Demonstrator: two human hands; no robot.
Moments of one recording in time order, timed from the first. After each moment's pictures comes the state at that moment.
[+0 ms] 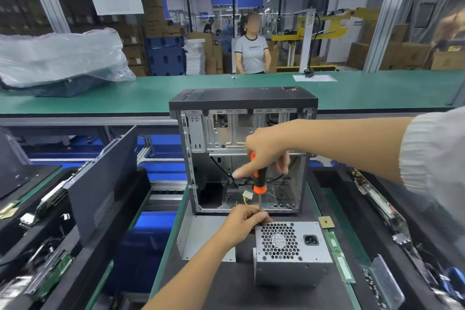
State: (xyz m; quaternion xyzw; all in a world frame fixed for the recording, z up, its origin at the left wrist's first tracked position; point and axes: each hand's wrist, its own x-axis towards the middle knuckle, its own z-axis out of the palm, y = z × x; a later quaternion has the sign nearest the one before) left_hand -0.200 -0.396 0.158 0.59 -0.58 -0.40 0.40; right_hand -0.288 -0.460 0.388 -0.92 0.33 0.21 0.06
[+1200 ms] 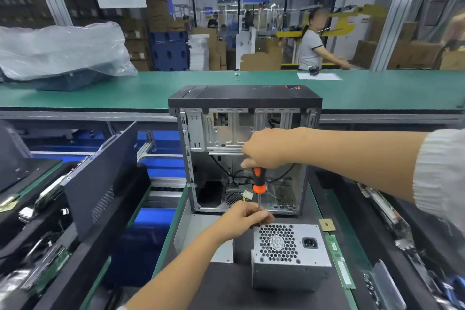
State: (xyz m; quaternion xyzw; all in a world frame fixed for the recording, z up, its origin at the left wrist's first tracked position) left_hand -0.191 -0.407 0.166 0.56 -0.59 -0.44 0.37; right_hand -0.285 -0.463 0.373 -0.94 0.24 0.19 -0.17
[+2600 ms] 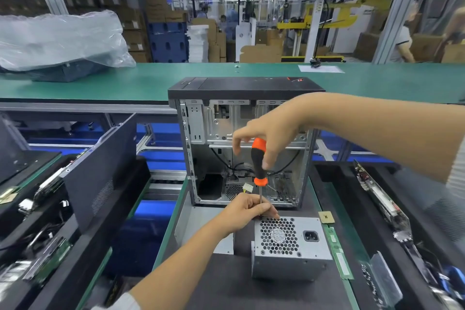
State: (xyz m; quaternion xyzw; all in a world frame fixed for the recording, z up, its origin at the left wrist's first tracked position) left_hand -0.196 -0.405 0.170 0.51 -0.58 -0.49 0.41; right_hand -0.290 -0.468 0.412 -0.93 0.25 0.26 0.09
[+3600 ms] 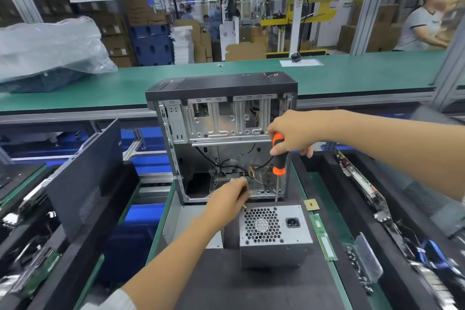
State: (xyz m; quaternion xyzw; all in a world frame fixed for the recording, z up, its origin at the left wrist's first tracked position) left_hand -0.206 -0.412 0.176 0.66 -0.71 -0.08 0.24; right_hand -0.375 -0.484 0.383 -0.91 0.39 0.14 0.06
